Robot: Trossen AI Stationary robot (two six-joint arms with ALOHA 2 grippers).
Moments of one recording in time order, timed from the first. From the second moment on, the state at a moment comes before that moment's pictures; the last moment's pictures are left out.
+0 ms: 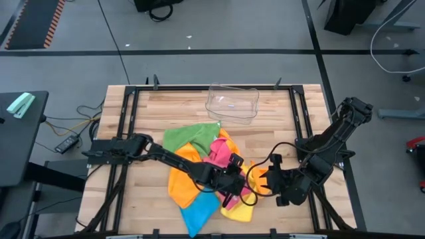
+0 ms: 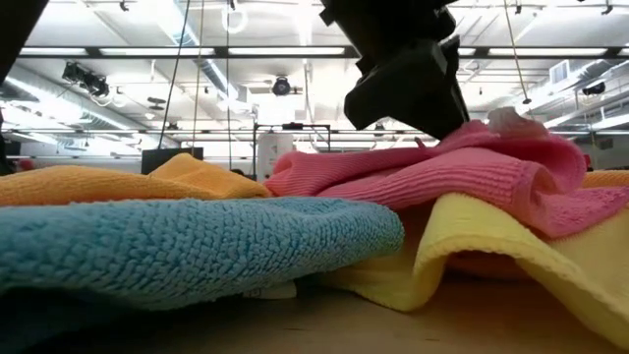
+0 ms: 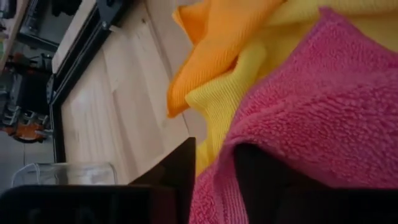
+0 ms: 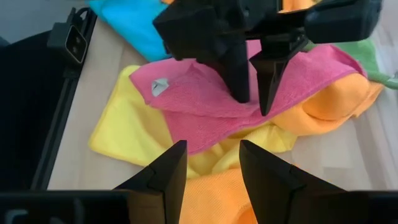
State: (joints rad) left arm -0.36 2.26 1.86 -0.48 -0.58 0.43; right arm 0.83 1.33 1.09 -0.81 0.52 0.63
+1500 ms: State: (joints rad) left arm -0.20 2.16 1.93 -1.36 -0.26 -0.01; right arm 0.83 1.34 1.09 -0.81 0.56 0.62
